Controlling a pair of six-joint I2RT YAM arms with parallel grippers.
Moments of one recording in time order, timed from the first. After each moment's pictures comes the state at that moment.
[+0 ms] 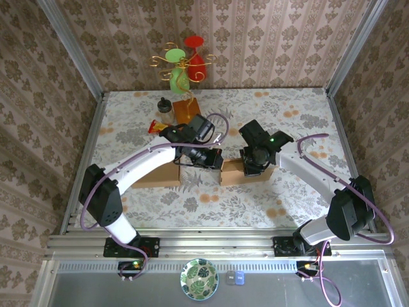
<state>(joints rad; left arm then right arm) -0.82 1.63 1.39 -0.82 0.46 -0.47 0.55 1.46 1.18 -0.92 -0.03 1.99</state>
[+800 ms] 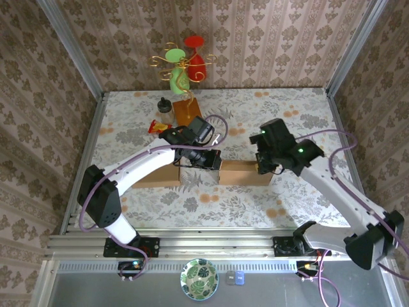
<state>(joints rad) -0.82 1.62 1.36 -0.79 0.40 -0.47 0.48 1.16 1.14 -0.87 0.03 1.75</state>
